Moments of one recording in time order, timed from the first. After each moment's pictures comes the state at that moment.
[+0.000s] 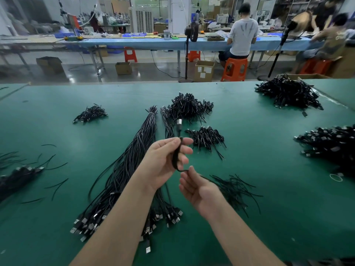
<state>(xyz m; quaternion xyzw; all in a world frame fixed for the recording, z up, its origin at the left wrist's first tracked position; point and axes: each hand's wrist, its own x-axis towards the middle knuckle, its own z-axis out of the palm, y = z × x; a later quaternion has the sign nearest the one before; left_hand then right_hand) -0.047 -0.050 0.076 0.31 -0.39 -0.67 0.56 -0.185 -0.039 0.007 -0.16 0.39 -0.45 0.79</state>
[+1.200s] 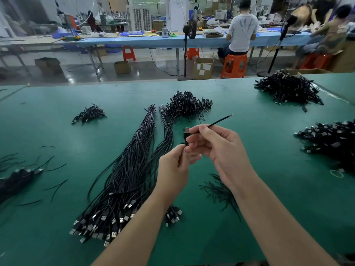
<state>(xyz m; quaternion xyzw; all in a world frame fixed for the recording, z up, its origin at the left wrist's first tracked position) -0.091 -0.041 0.041 0.48 -0.57 -0.32 0.58 -0.216 -0.041 0.129 -0.48 0.35 -0.54 0.59</state>
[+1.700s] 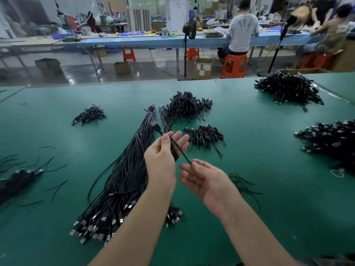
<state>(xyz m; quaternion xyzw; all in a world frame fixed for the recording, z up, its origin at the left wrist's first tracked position) -0.091 -0.052 0.072 0.40 -0.23 -0.47 0.76 -0.205 -0.023 0.063 -0.22 0.35 -0.47 0.78</state>
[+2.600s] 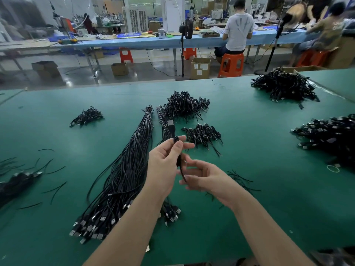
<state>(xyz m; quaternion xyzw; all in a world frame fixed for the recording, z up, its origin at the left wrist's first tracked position) -0.083 -0.037 0.064 0.43 -0.42 -0.48 0.64 -0.233 -0.045 0.043 -0.55 0.39 -0.30 0.68</state>
